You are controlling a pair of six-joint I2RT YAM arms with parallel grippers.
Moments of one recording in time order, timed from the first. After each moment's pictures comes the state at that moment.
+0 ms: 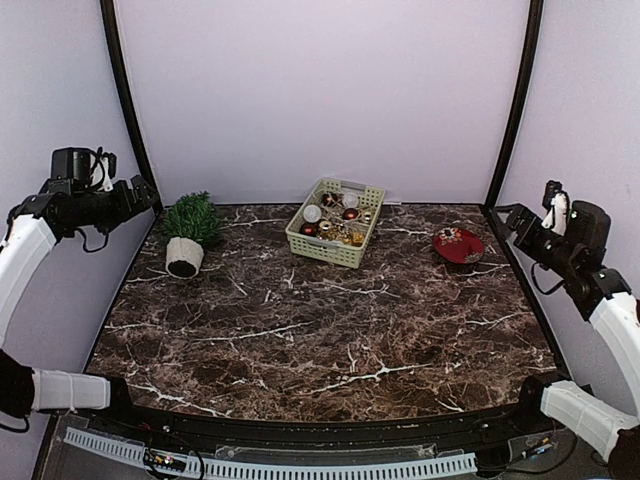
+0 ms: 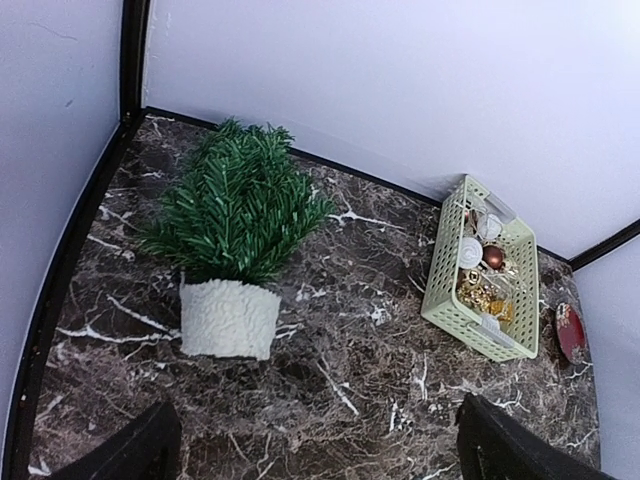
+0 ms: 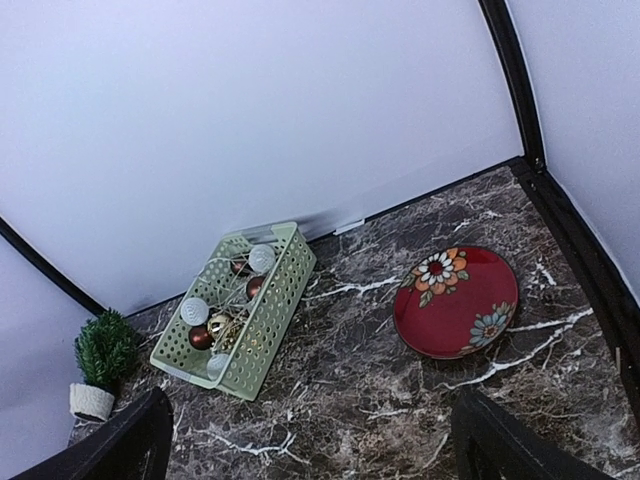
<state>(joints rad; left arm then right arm) 0.05 1.06 1.17 -0.69 0.20 -0.37 0.01 0.71 0.68 -0.20 -0.22 0.50</state>
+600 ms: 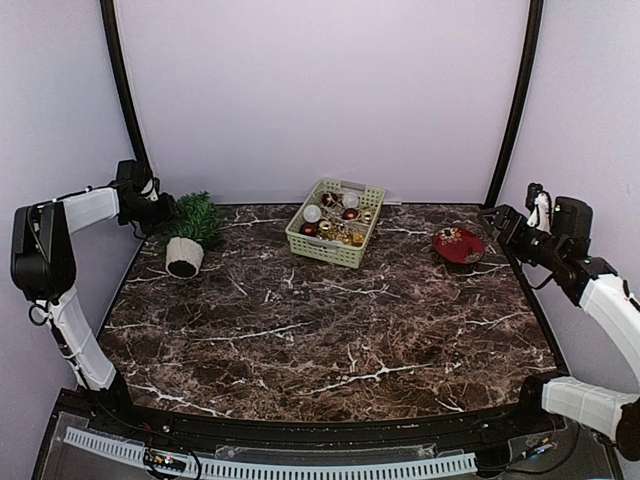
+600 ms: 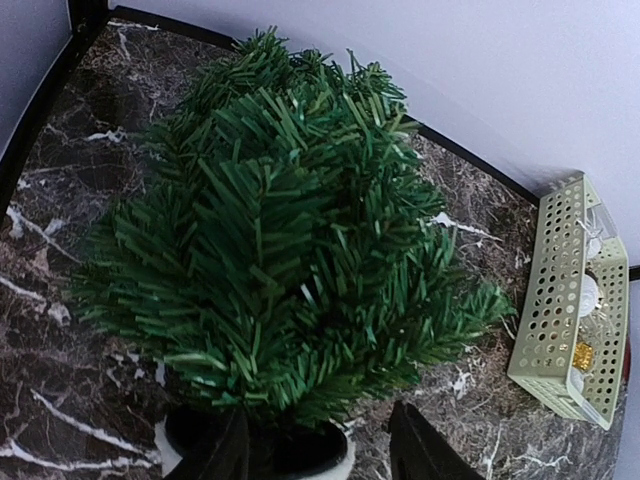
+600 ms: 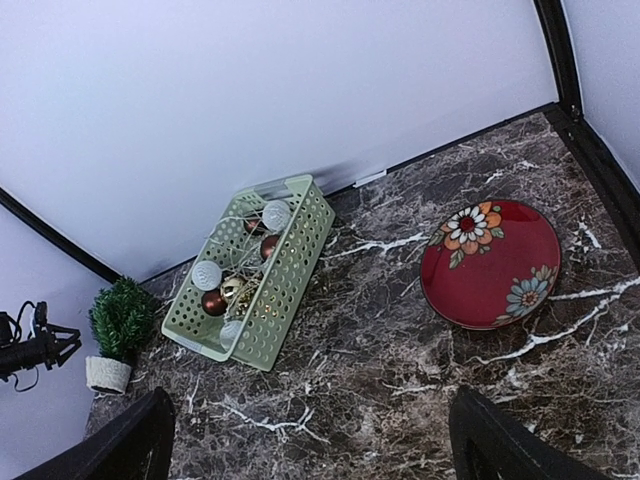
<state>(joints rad) 0.08 1.77 1.37 -0.42 0.28 -0.38 0.02 0.85 0.69 -0.16 -0.33 0.53</state>
